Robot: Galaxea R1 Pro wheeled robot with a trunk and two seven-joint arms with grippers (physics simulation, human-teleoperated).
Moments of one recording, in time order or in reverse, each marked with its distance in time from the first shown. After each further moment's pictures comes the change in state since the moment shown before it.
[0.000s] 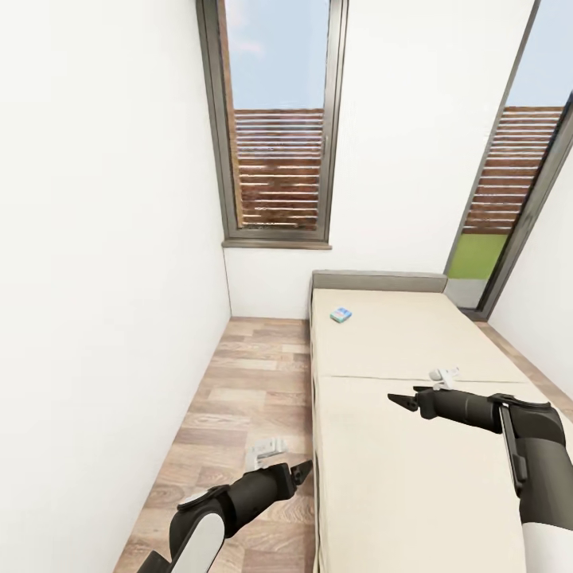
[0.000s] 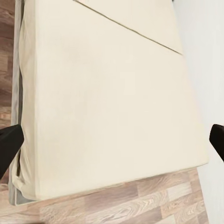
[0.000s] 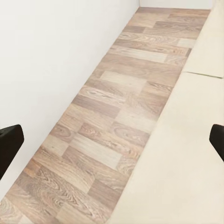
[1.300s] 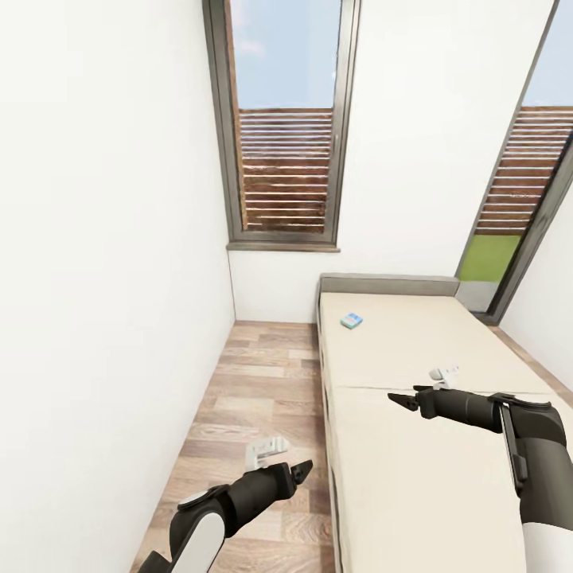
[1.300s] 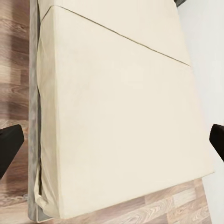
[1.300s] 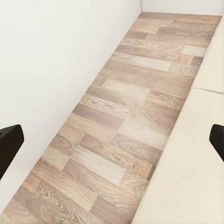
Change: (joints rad) left arm 0.000 -0.001 0.001 0.001 0.001 -0.002 0.000; right arm 0.000 0.000 0.000 -0.004 0.000 0.000 0.000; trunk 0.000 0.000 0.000
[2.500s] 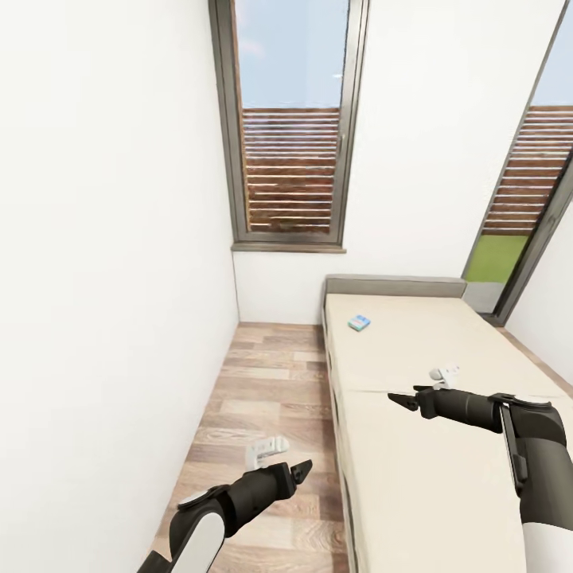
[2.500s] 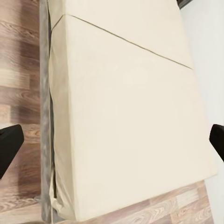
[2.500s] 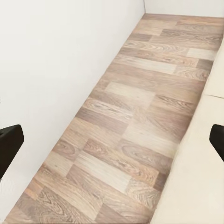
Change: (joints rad) left arm 0.000 0.000 0.002 0.002 0.000 0.000 -0.001; right arm 0.000 0.000 0.000 0.000 0.000 0.000 0.001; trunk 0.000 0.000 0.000
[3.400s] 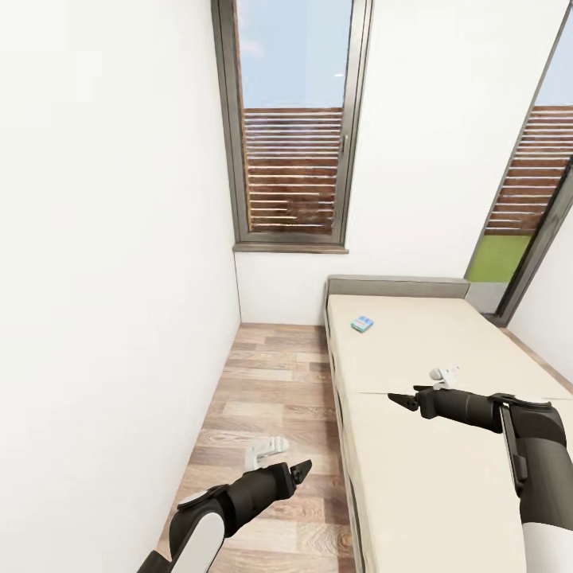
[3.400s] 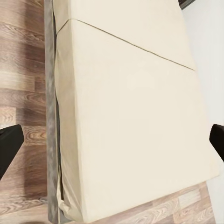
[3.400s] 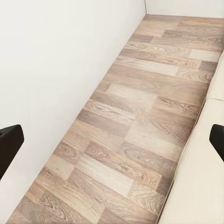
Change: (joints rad) left arm -0.001 0.000 0.000 0.002 -0.001 0.000 0.001; right arm 0.000 0.000 0.000 0.000 0.000 0.000 0.000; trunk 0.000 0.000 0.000
